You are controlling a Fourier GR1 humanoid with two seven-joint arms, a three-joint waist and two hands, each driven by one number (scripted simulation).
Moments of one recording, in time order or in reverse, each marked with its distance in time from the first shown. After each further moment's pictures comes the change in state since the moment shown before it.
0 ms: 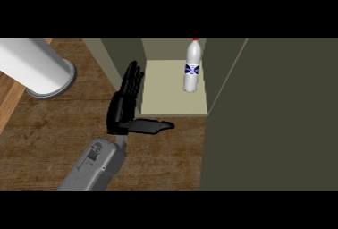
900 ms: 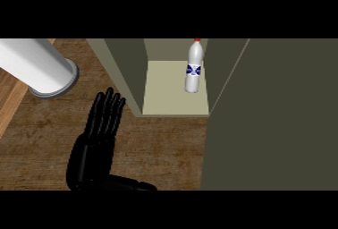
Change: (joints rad) left arm 0.402 0.061 -0.114 -0.654 -0.025 -0.001 0.163; right arm 0.056 -0.043 0.064 -0.056 0.060 -0.013 -0.014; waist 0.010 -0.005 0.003
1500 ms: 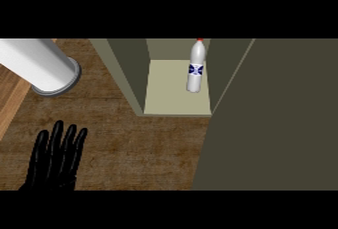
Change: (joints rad) left arm 0.313 0.117 0.018 -0.300 0.050 -0.066 -0.040; right arm -0.010 -0.136 0.124 -0.049 0.135 0.101 0.060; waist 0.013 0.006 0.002
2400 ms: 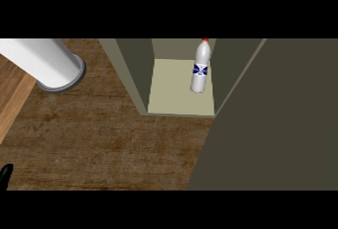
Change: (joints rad) left arm 0.353 0.153 0.302 -0.139 0.273 -0.278 -0.127; right arm -0.109 0.003 0.063 -0.092 0.143 0.013 0.205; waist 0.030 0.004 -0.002
